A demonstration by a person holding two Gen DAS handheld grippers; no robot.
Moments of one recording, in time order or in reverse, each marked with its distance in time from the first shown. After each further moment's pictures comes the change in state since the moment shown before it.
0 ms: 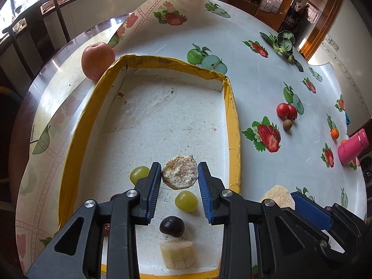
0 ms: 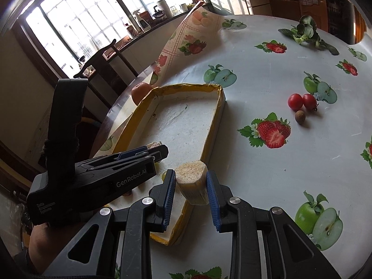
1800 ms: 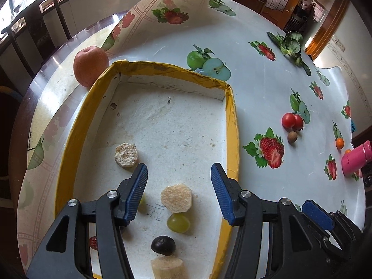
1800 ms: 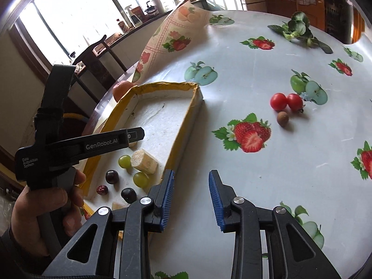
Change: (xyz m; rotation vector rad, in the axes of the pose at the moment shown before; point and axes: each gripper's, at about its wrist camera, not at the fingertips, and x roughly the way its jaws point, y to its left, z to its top) left arm 0.016 -0.017 0.025 -0.009 0.036 0.020; right arm -0.003 -0.052 0.006 0.025 0.020 -0.076
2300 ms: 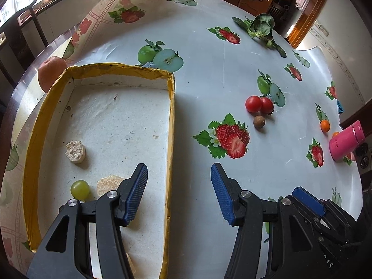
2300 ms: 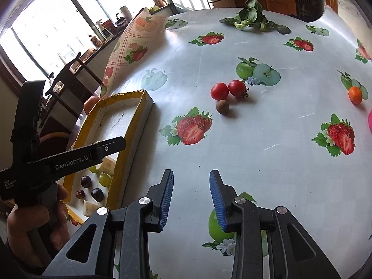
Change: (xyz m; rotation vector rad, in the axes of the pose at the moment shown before) left arm 0.004 -0.064 -0.009 0.084 0.015 -0.064; right arm -0.020 -0.066 -0.012 0.117 -0.017 -0.058
